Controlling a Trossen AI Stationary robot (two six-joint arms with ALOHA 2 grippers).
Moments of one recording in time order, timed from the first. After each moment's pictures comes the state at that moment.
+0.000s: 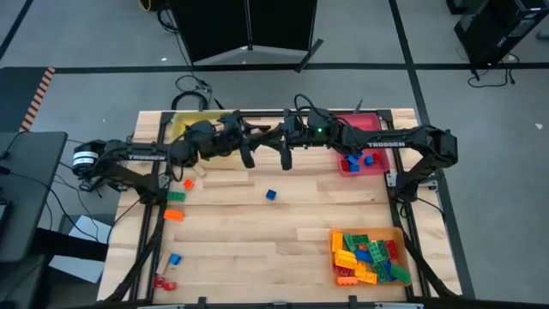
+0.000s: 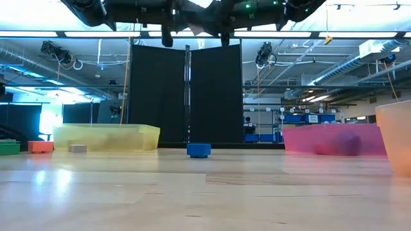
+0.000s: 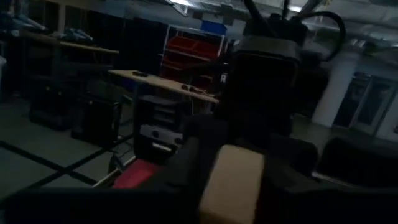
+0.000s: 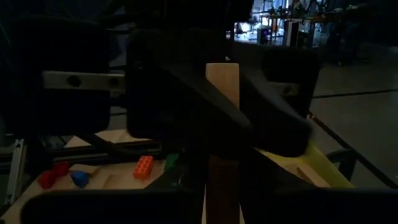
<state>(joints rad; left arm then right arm) 0.23 1.30 0.80 0.66 -0.05 -0.23 -0.24 1.60 1.16 0.35 -0.21 0.06</state>
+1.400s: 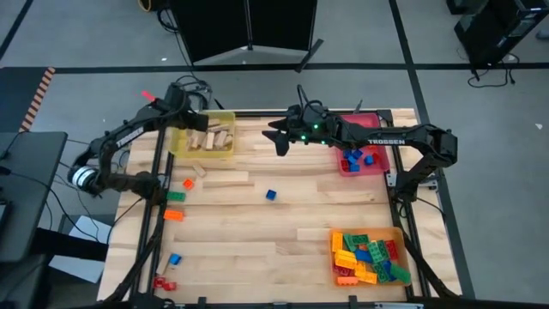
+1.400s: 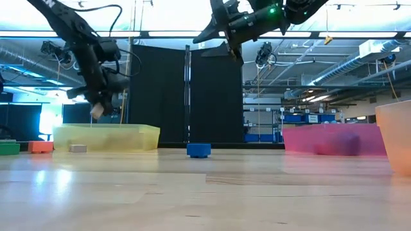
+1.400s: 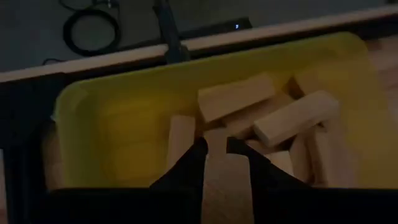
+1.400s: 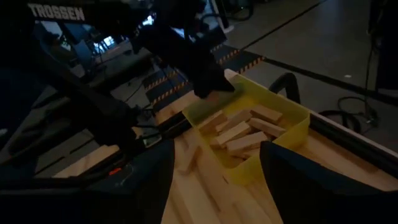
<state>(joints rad) 1.09 1.20 0.80 -0.56 -0.05 -0.25 -0.29 1.60 1.16 0.19 0.01 0.43</state>
